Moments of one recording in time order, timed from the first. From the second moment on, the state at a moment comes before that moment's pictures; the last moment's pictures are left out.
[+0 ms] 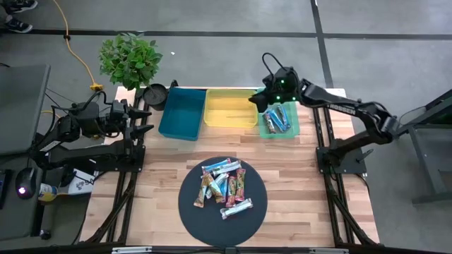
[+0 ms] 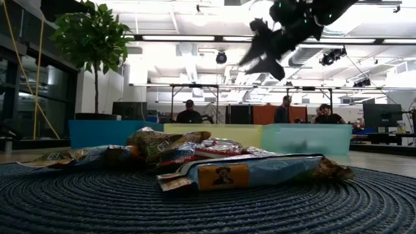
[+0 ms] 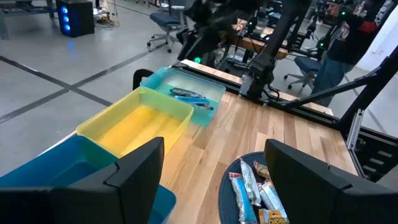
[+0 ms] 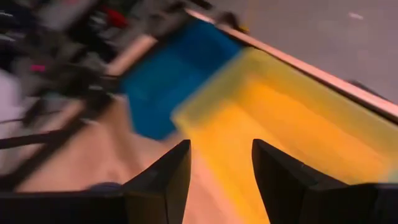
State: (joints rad) left arm 0.25 0.28 0.85 -0.78 -0.04 -0.21; right arm -0.60 1.39 1.03 -0.15 -0.32 0.41
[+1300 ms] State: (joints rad) left arm 0.25 0.28 0.85 -0.78 -0.04 -0.21; right arm 0.24 1.66 1.30 -0.48 0.06 0.42
